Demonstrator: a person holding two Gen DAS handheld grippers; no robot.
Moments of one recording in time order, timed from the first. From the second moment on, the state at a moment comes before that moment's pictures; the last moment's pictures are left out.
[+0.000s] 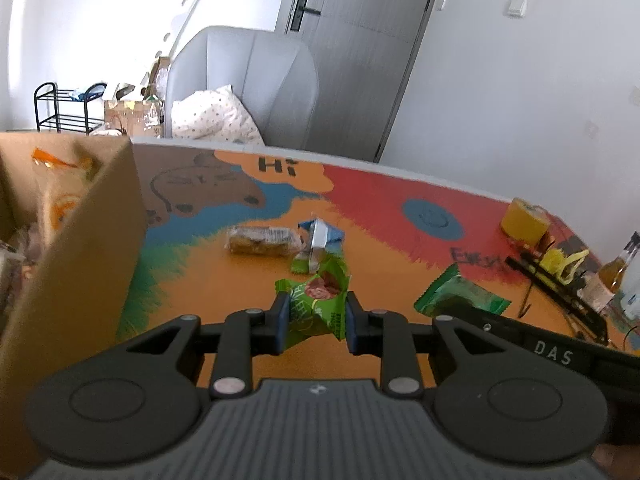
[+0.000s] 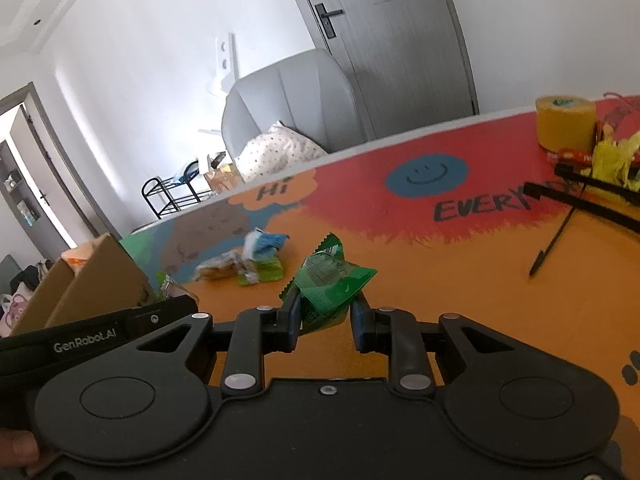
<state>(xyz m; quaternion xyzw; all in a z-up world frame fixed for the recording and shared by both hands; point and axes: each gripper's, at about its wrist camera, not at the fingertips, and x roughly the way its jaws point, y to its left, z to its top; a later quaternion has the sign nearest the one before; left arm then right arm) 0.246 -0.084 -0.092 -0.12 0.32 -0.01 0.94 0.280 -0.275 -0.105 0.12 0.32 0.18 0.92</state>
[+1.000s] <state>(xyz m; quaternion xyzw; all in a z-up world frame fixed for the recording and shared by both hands) 0.166 -0.020 -0.013 -0.13 0.23 0.03 0.96 0.235 -0.203 -0.035 0.10 0.24 0.26 0.93</state>
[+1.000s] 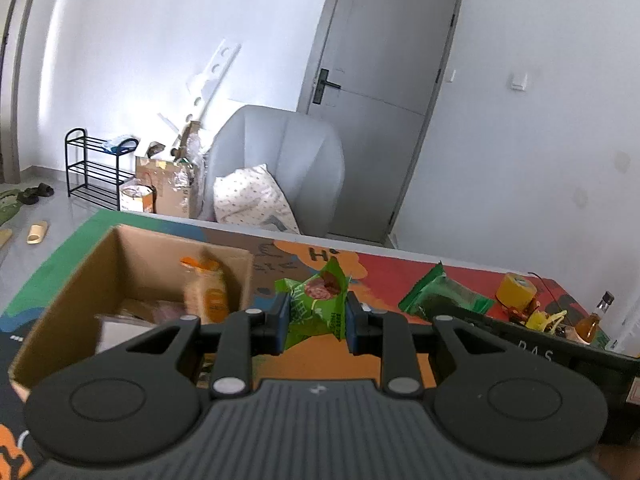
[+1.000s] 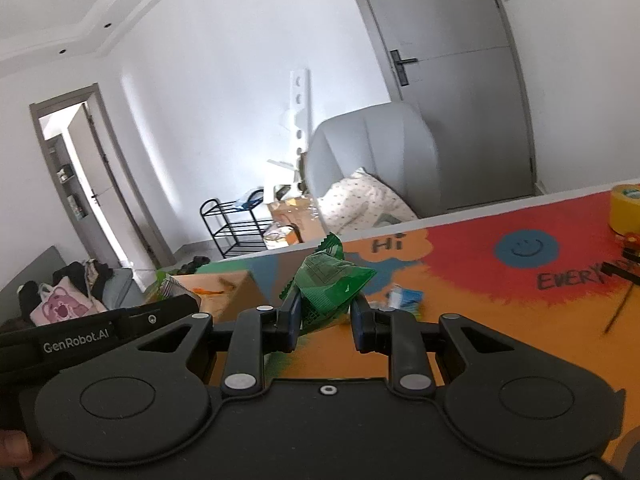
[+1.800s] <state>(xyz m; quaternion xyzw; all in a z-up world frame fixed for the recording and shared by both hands) 0.128 0.062 -0.012 -0.16 0.23 0.09 0.96 0.216 -0.123 -0.025 0.07 0.24 0.33 0.91</state>
